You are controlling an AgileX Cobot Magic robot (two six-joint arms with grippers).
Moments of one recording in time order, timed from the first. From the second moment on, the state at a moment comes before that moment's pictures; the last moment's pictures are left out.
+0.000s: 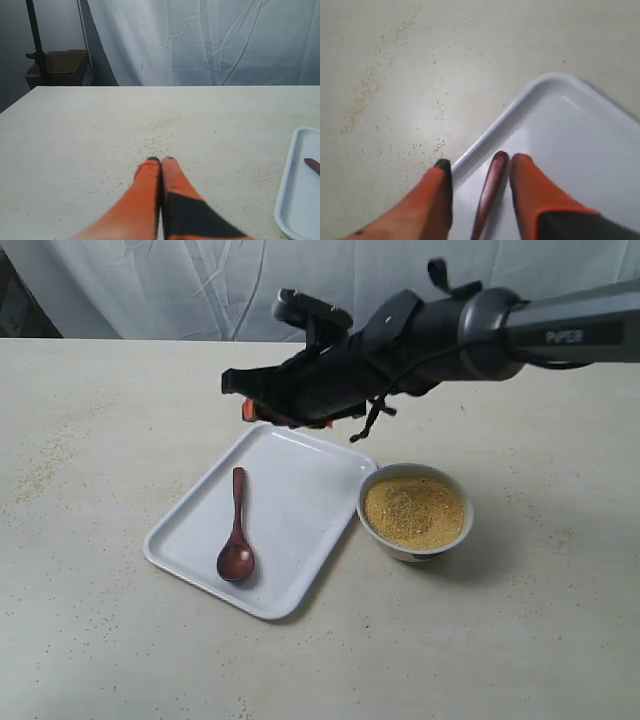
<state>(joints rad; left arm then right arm) 0.02 0.00 0.00 0.04 0.23 -0.02 0.60 2.06 -1.42 0.91 0.35 -0.44</state>
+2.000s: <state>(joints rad) 0.02 0.00 0.00 0.04 0.23 -0.02 0.10 0.12 -0.11 0.03 0.28 0.06</state>
